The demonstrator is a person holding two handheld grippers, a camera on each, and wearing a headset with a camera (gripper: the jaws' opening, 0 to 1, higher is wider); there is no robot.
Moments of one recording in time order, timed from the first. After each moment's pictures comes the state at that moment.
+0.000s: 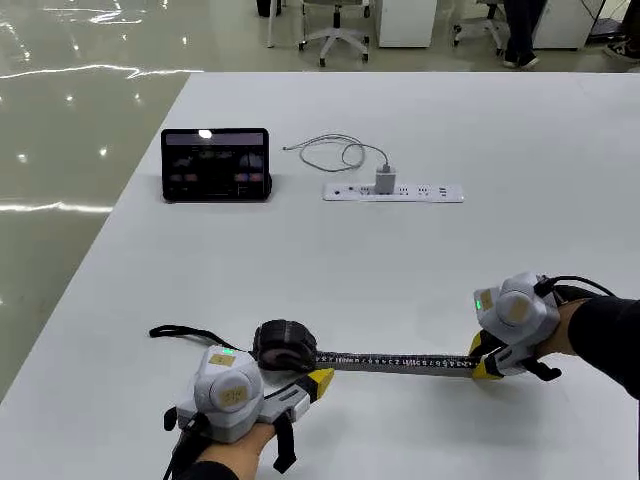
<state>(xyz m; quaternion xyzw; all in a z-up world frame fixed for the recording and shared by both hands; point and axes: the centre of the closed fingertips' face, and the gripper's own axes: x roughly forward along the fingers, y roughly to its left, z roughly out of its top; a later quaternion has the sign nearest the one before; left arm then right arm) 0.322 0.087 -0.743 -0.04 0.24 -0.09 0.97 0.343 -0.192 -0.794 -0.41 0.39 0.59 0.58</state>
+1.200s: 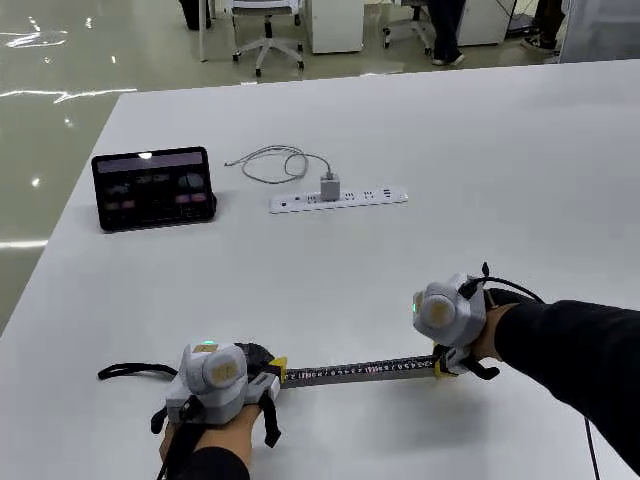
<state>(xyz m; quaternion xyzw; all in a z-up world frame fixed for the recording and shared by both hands) 0.360 0.080 -0.762 -0.03 0.31 -0.05 0.95 0.344 -0.198 -0.798 -0.41 0.47 0.48 0.61</state>
